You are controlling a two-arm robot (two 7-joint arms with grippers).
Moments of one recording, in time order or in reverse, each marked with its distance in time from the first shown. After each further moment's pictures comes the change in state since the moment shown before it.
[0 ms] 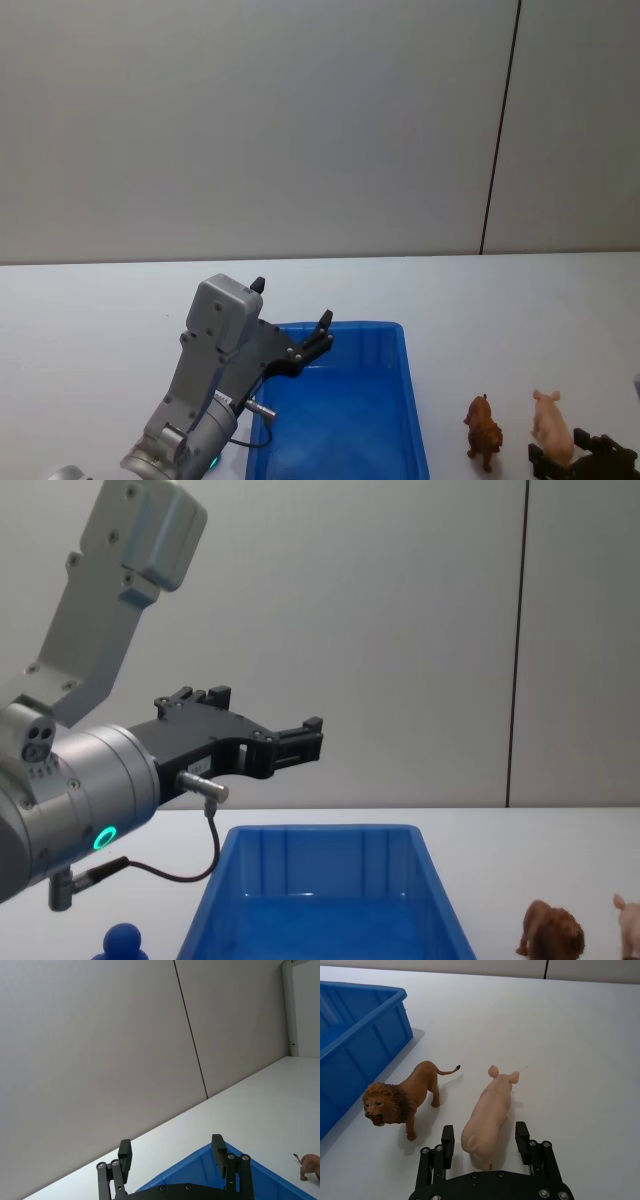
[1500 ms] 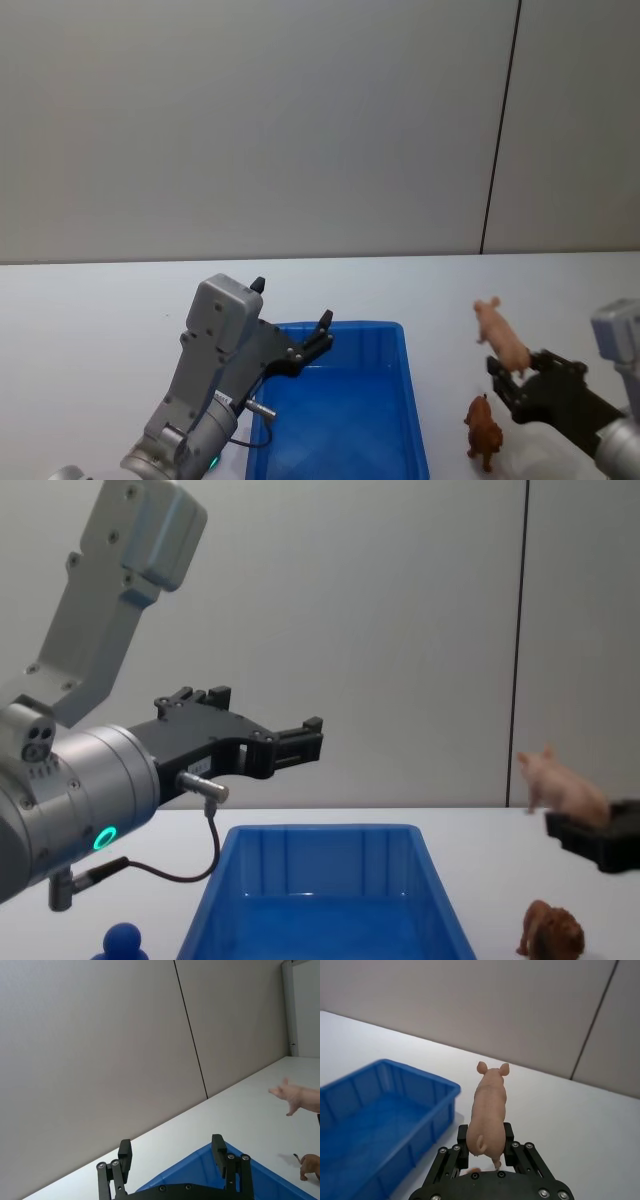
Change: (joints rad) left arm 0.000 0.000 0.000 0.000 0.000 0.000 0.000; right arm 0.116 -0.065 -0.042 -0.018 -0.138 -0.138 0.063
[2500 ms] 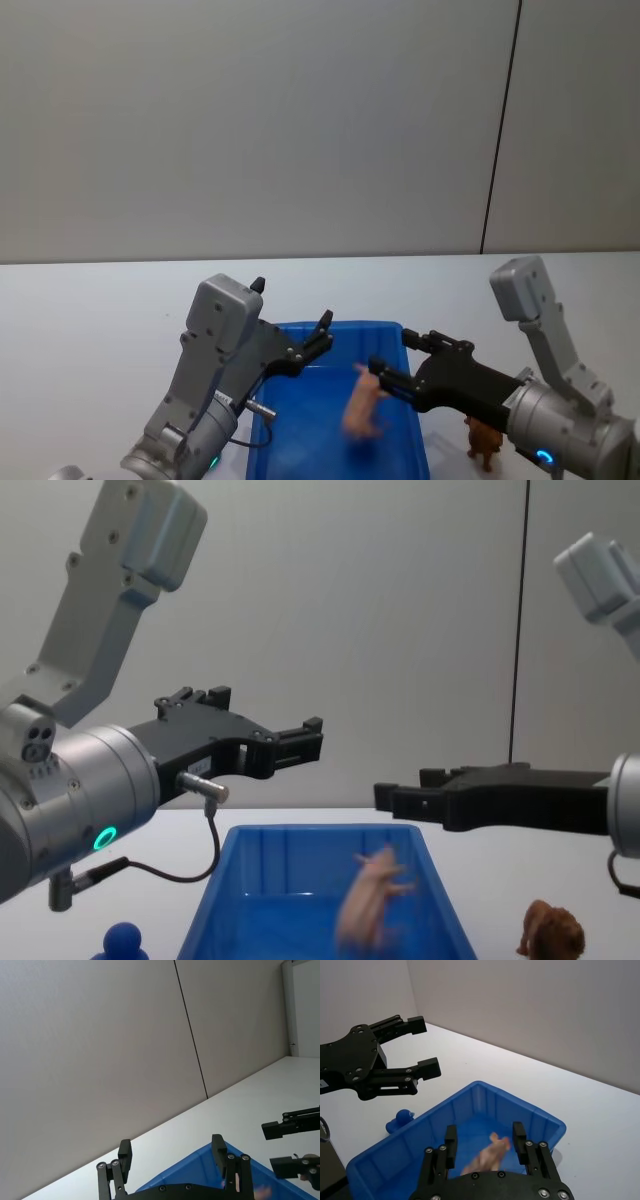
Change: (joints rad) left arm 0.000 0.000 0.000 0.000 0.000 0.000 0.000; right arm 0.153 -0.107 -0.079 0.047 0.013 0.134 0.258
